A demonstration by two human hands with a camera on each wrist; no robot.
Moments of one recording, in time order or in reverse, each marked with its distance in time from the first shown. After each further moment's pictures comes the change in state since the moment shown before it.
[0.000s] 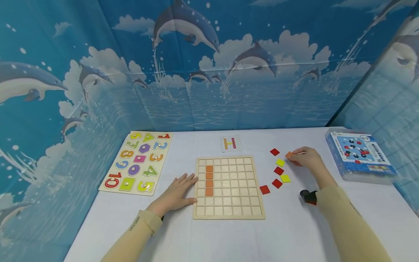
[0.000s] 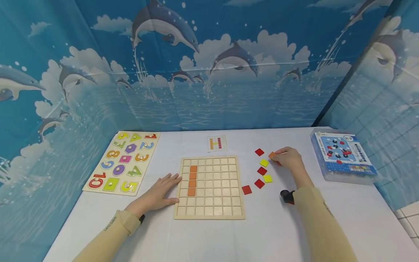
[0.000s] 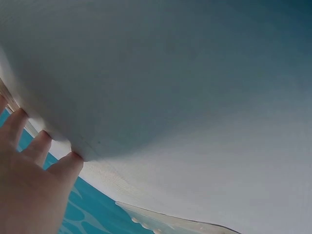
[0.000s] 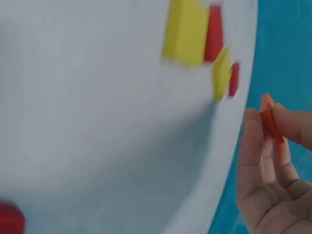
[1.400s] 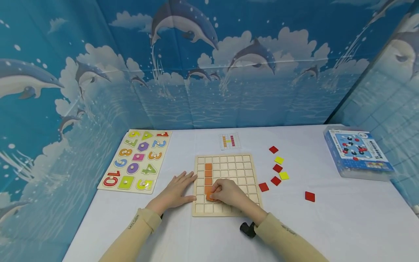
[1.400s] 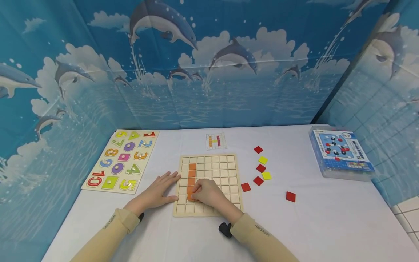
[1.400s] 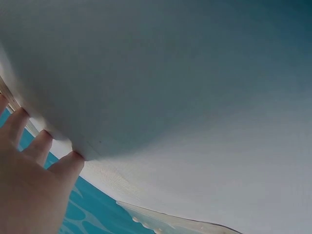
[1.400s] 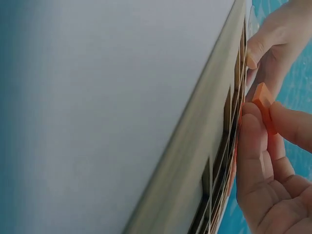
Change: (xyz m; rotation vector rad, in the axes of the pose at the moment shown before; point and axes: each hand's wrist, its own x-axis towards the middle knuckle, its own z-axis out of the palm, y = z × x) left_hand 0.002 0.000 -0.001 -0.003 -0.007 -0.010; right_hand -0.130 -0.065 0.203 -0.049 -0.359 -0.540
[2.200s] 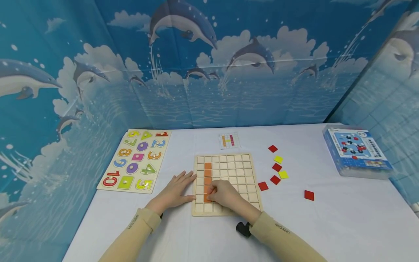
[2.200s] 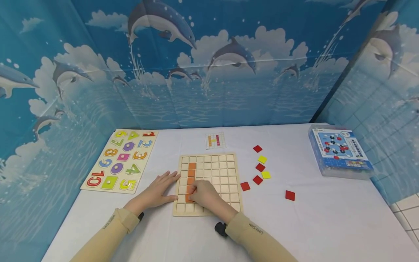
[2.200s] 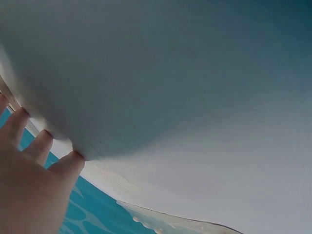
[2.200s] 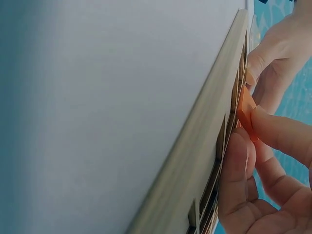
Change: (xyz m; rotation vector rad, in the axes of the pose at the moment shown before) left_hand 0.000 0.001 -0.001 -0.009 -0.001 0.000; right_hand 0.003 -0.004 0.012 -0.142 0.007 -0.033
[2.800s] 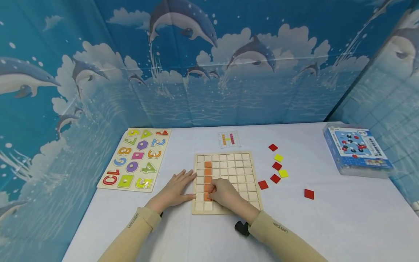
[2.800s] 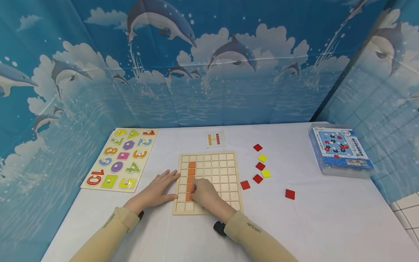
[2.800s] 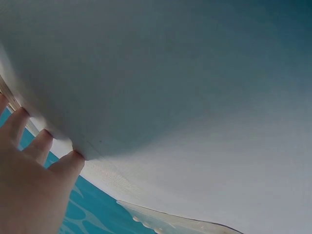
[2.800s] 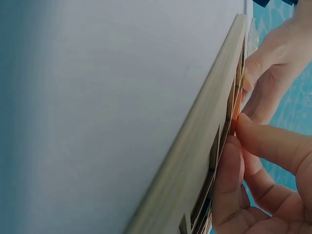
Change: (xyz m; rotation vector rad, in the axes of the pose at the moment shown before) left_hand 0.000 0.000 0.000 0.008 0.006 0.002; right_hand 0.001 -0.001 0.003 -0.056 0.036 -0.019
